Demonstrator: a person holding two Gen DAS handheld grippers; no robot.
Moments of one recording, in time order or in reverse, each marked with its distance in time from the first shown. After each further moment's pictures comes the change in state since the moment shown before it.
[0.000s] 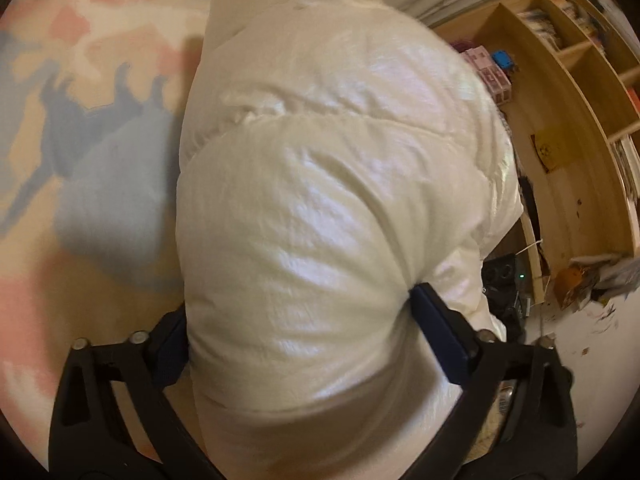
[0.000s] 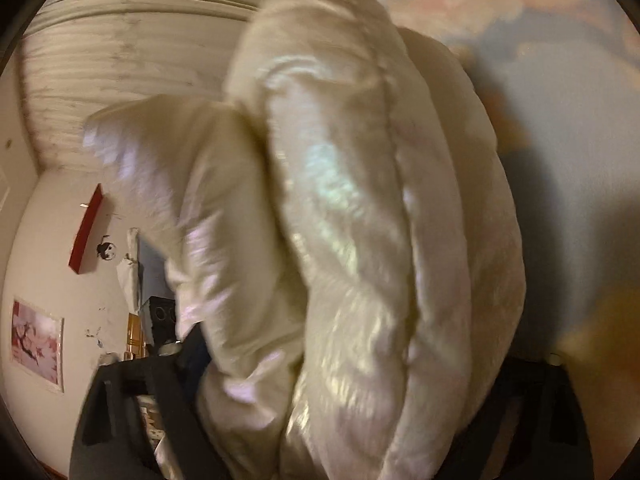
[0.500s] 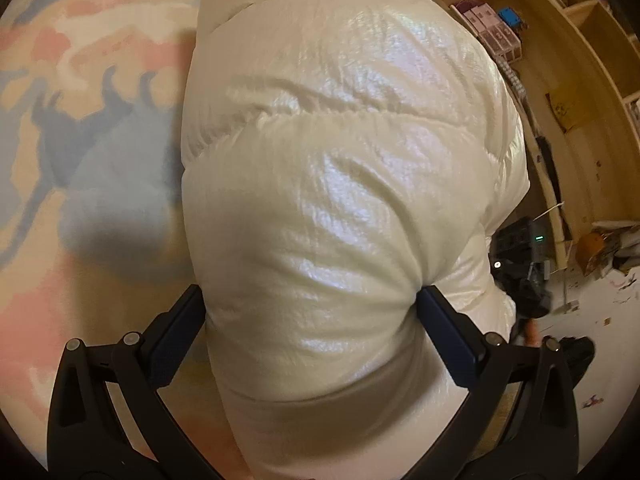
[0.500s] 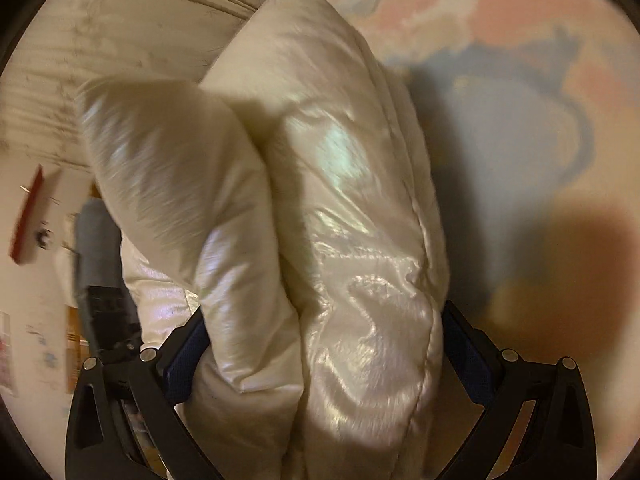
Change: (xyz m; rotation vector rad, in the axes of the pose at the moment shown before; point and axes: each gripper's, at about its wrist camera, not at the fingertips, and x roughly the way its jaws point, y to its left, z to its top) left arm -0.003 -0.003 0.034 0.046 0.140 0.071; right arm 0.033 -0.021 -0.007 0.037 0.100 -0.206
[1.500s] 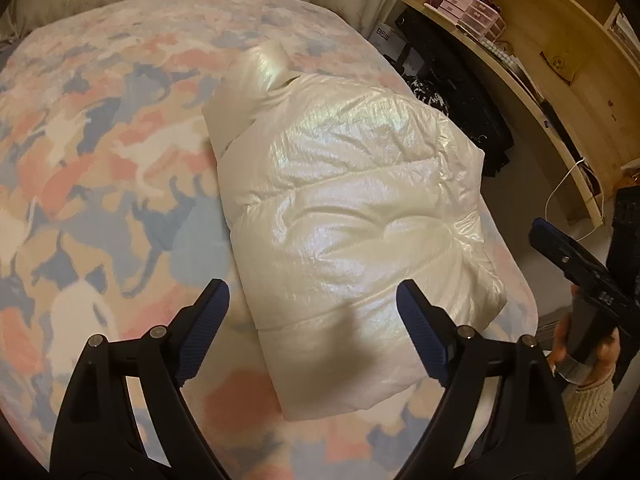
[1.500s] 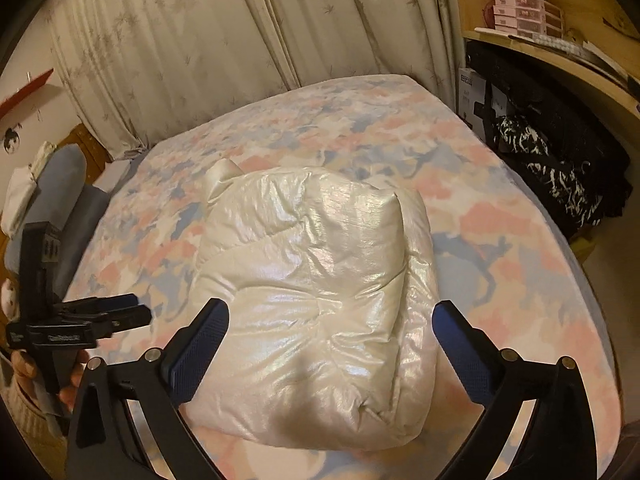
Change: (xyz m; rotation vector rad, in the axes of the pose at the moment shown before) left arm -0.115 -0.083 -0.002 0.243 -0.099 0.264; right arm -0.091 0.215 -0.078 -0.465 -0.378 -0.465
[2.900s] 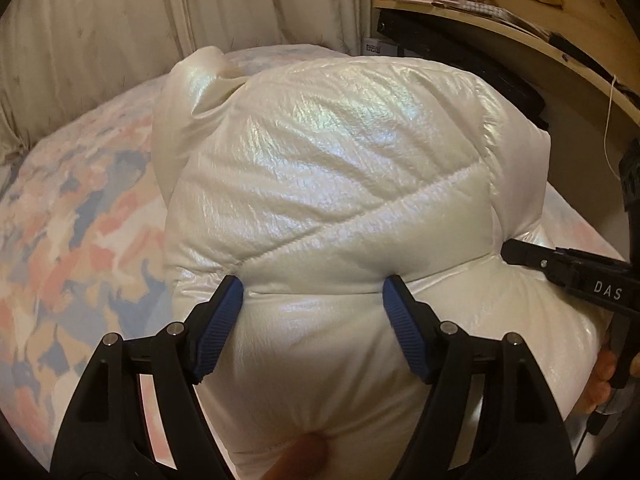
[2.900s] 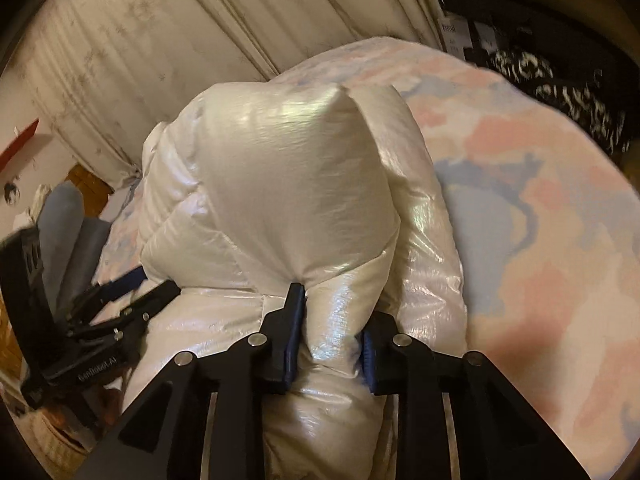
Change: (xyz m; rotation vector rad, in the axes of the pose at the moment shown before) left arm 0.121 -0.063 -0.003 0.282 -0.201 0.252; right arm 0.123 -0.074 -0.072 0.220 0.025 0.148
